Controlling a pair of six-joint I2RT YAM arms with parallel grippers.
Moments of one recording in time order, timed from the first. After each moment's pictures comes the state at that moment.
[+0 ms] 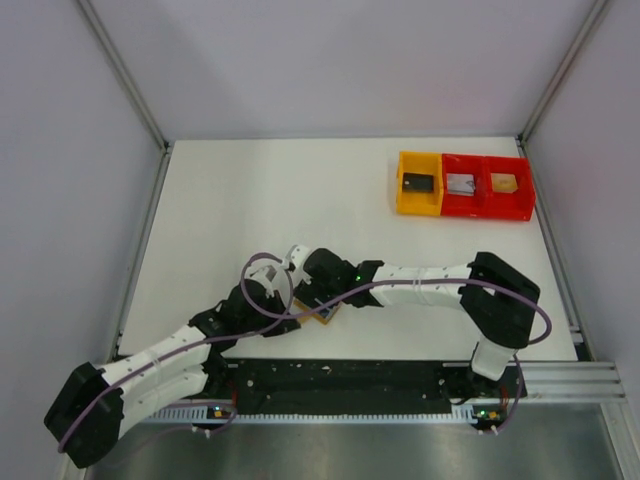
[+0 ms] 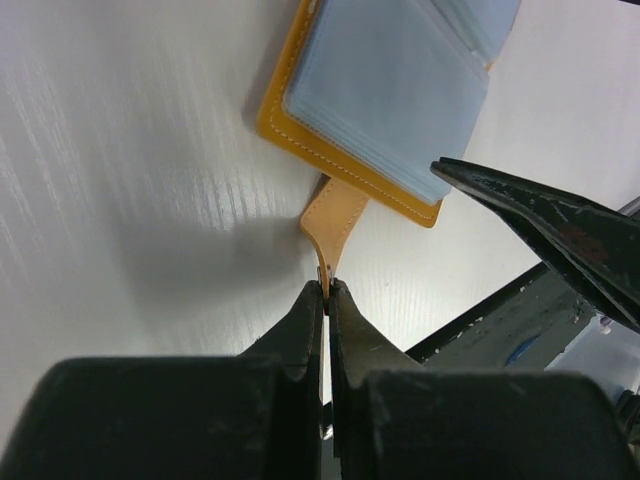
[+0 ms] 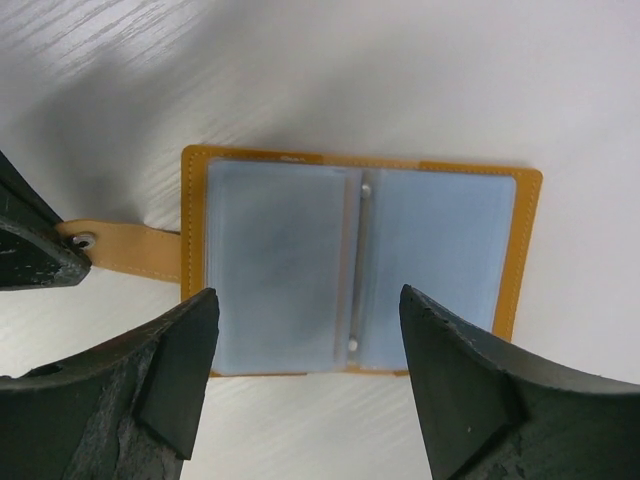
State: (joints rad) left arm -0.69 0.83 0.20 -0.12 0.19 -0.85; right arm 1.12 1.71 1.07 -0.24 0.17 0.00
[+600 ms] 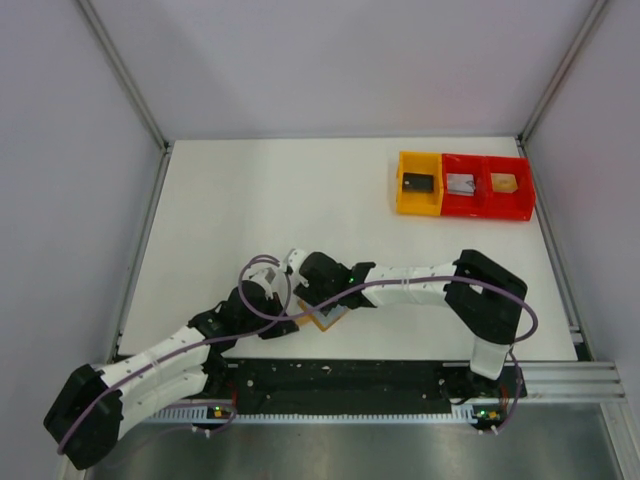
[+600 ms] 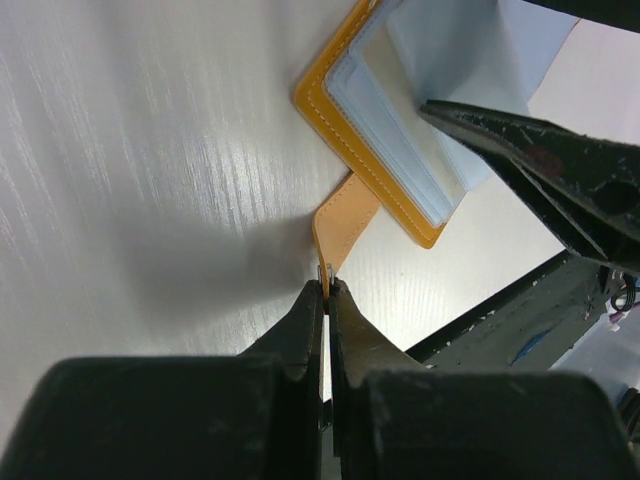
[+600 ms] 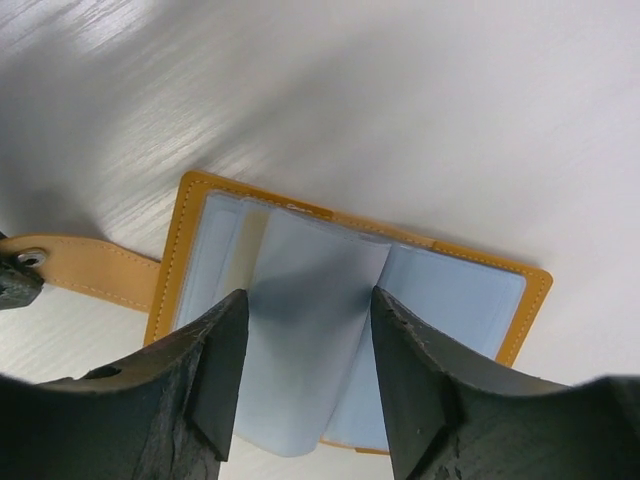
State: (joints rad) left arm -0.69 0.81 0.19 -0.16 0.19 -0.85; right arm 1.12 1.80 1.08 -0.22 0.16 0.00
